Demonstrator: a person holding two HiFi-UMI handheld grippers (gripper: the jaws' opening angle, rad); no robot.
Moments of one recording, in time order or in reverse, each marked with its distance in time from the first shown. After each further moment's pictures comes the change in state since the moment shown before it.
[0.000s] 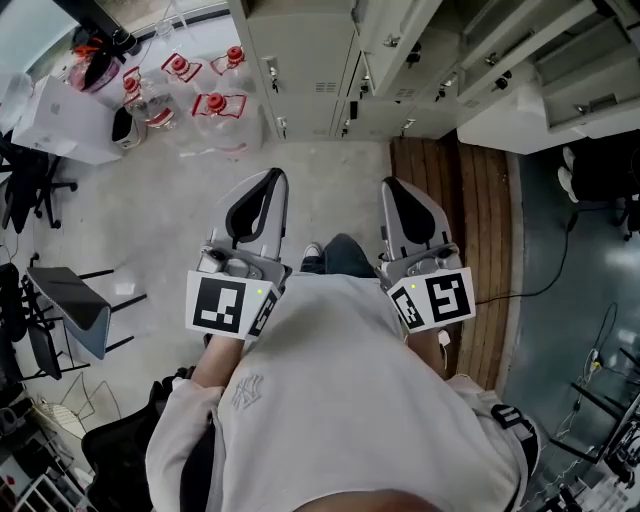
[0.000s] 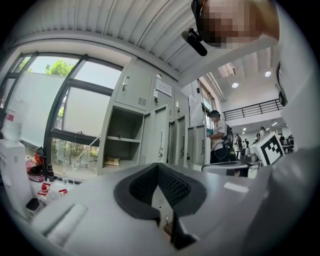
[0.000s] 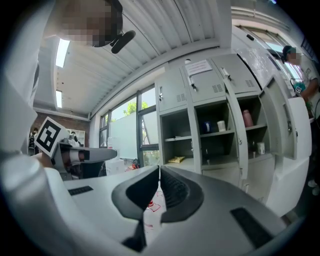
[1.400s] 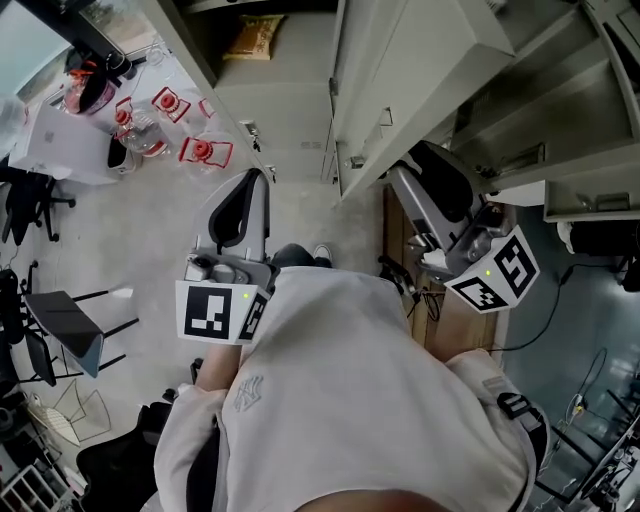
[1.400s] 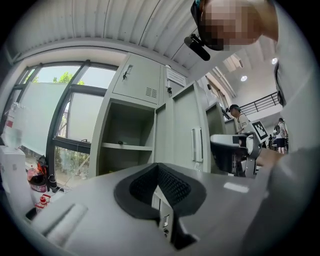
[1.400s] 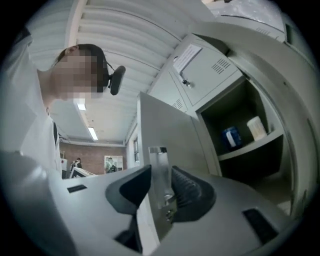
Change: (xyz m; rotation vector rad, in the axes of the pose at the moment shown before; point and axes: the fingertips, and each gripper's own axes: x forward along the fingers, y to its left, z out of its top) left arm 0.194 0.063 0.028 0.036 -0.059 0.157; right arm 0.146 -0.163 0.113 0.119 -0.193 0.496
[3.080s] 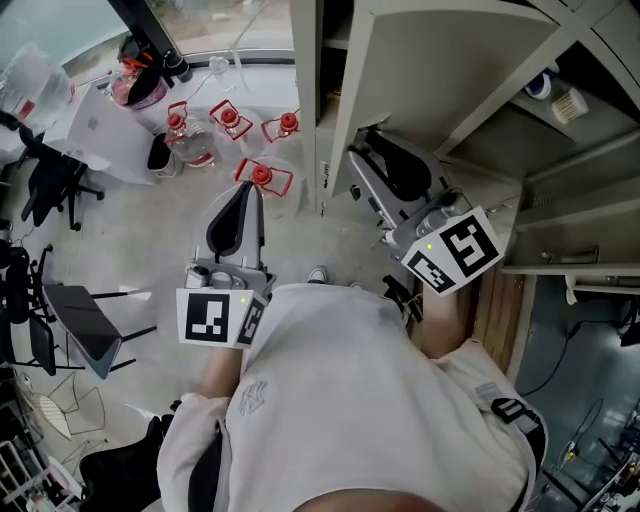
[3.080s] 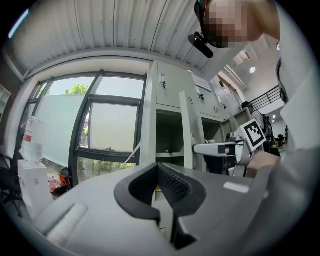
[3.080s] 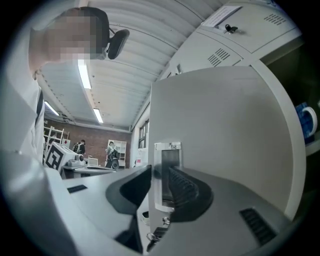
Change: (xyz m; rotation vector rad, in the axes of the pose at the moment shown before) left arm -0.043 0.189 0.026 0.037 -0.032 0.173; right arm 0.233 0.048 -0.052 -0.153 0.104 0.071
